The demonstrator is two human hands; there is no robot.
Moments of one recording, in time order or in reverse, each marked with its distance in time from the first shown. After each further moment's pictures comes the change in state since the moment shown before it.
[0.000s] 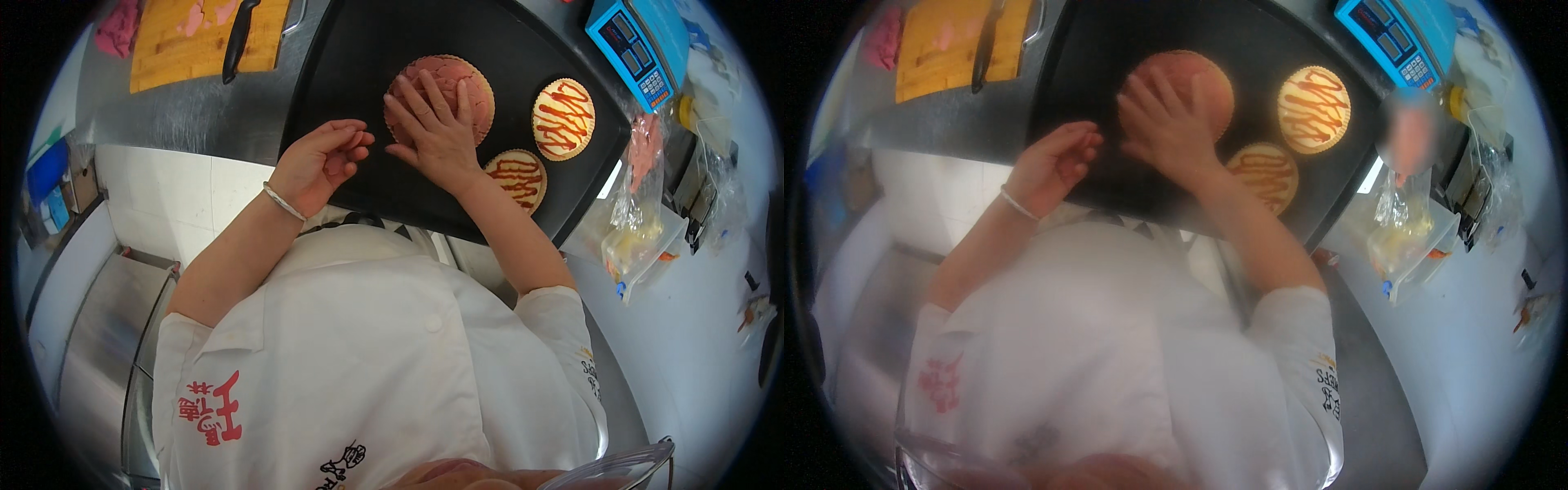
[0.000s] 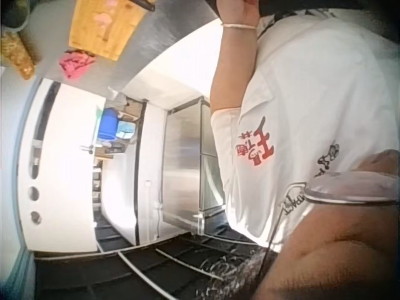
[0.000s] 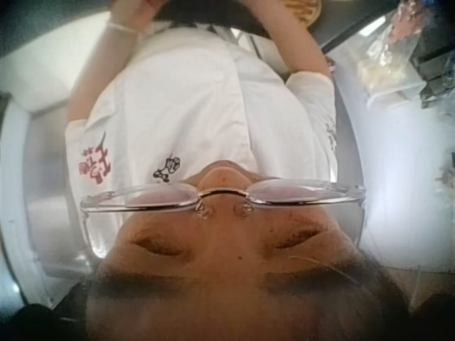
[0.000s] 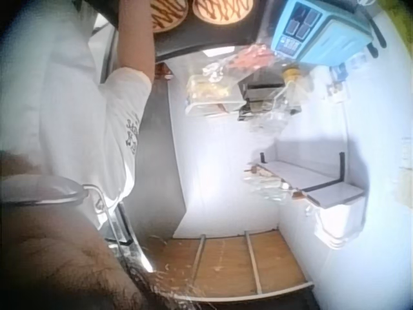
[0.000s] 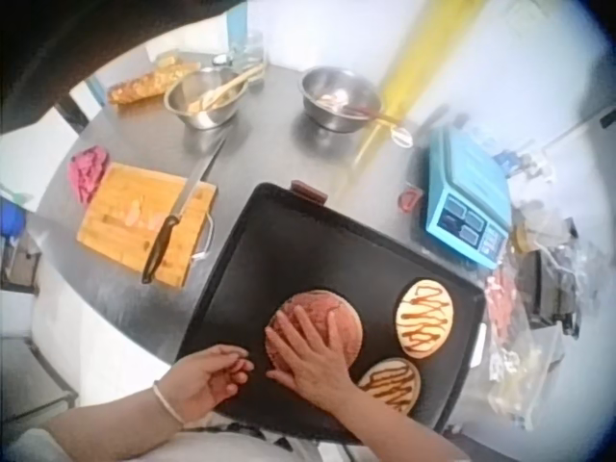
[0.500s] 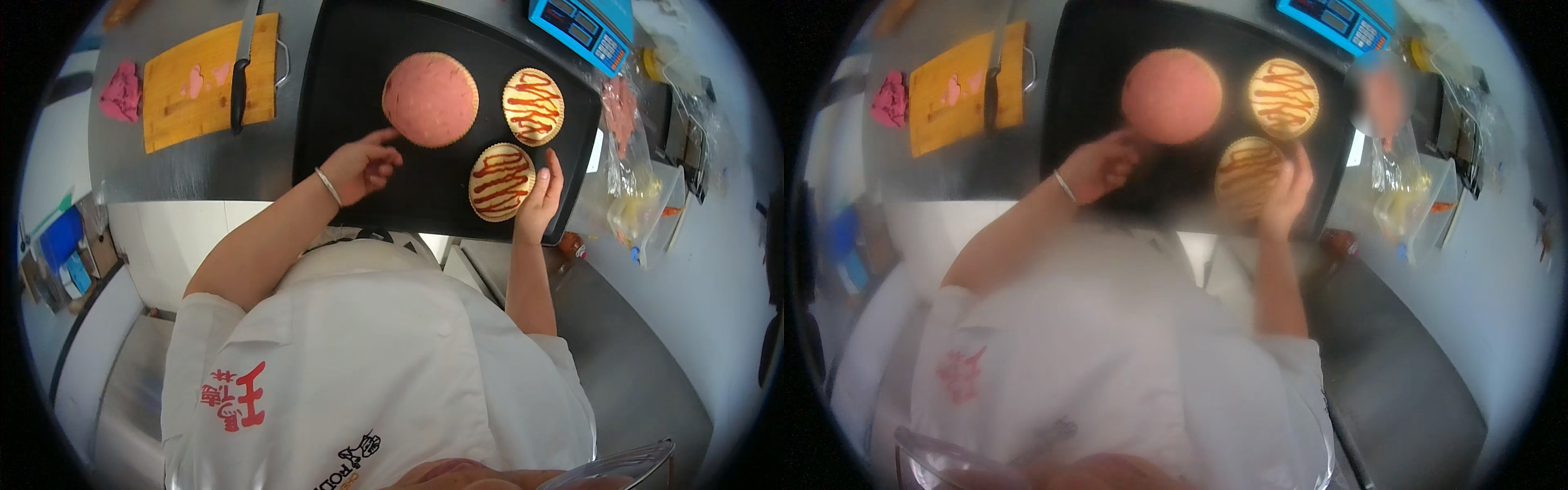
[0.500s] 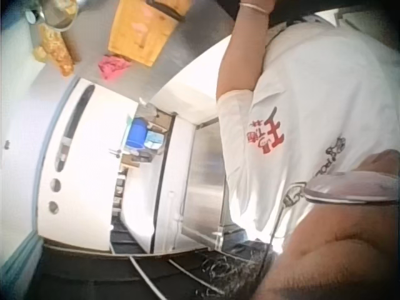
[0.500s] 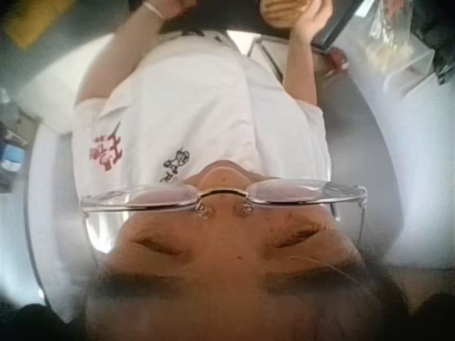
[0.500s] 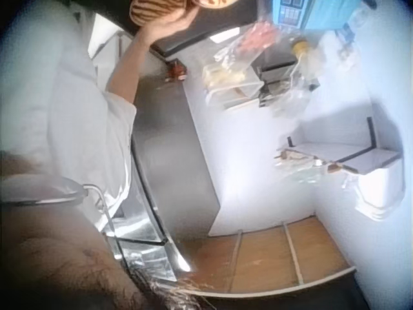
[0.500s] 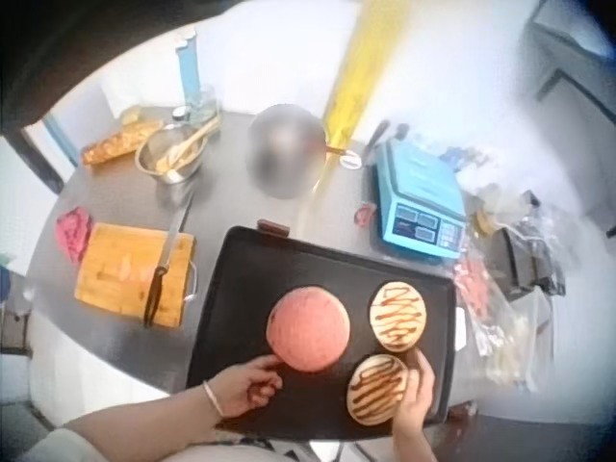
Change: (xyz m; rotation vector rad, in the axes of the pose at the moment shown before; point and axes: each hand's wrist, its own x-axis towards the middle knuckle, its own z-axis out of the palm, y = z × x) left_hand 0.054 0.001 0.025 0.216 -0.328 -0.221; right_hand -0.140 0.020 -0.060 0.350 0.723 0.986
